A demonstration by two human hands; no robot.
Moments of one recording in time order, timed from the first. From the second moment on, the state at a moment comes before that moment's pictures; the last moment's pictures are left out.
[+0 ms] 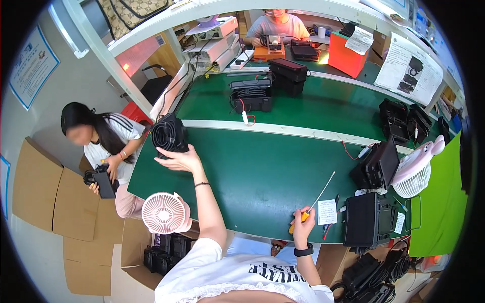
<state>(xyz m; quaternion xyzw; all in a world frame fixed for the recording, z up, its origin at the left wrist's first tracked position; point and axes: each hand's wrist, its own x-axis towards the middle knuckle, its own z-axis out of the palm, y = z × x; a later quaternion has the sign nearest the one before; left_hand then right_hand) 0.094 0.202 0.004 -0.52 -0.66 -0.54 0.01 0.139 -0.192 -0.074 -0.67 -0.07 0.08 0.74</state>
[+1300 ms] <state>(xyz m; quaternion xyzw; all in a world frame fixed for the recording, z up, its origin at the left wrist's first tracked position) 0.268 -0.008 -0.057 -0.86 0.28 -0.32 -0.28 0.121 -0.190 -0.090 -0.68 -0.09 -0.06 0.72</state>
